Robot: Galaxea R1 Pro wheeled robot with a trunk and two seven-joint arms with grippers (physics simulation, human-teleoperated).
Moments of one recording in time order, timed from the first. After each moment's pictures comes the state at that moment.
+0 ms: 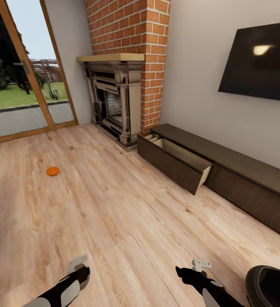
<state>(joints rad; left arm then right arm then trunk) -0.57 0.07 -0.61 -0.19 1.01 -0.08 0.27 -0.42 -0.10 0.37 -0.48 -0.56 0.05 0.04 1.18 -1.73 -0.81</state>
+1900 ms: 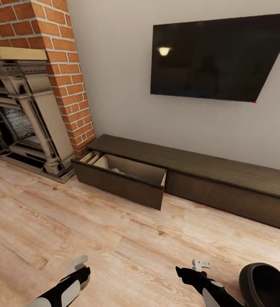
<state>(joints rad) -0.57 0.06 -0.61 -0.19 1.01 -0.08 0.27 -0.42 -0.10 0.37 -0.48 -0.56 0.05 0.04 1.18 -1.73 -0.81</state>
